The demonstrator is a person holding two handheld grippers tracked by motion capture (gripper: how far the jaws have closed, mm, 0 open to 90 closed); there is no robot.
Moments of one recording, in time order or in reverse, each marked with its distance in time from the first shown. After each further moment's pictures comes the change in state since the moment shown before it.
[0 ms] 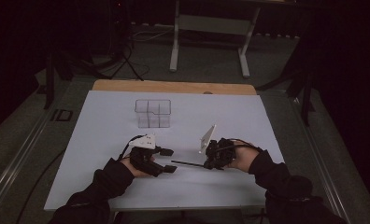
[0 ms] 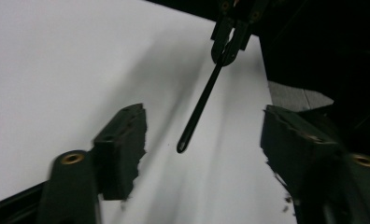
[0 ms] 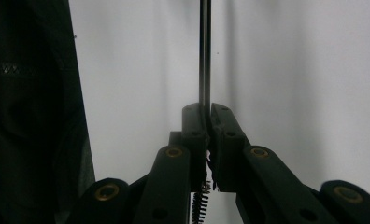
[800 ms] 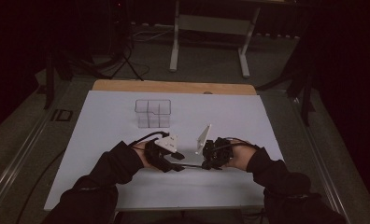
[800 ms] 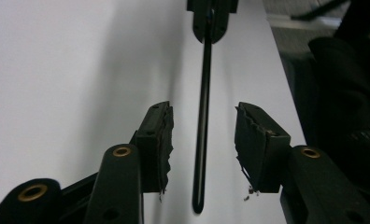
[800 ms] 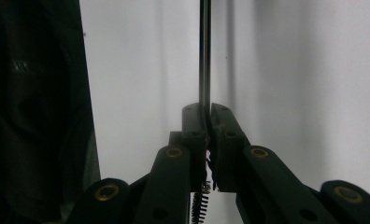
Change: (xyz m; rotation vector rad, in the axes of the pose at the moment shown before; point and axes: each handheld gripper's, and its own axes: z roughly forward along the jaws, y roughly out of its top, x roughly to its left) left arm -0.008 0.050 0.030 0.342 -0.055 0.295; right arm 0.001 0.011 -0.001 0.025 0.027 -0.029
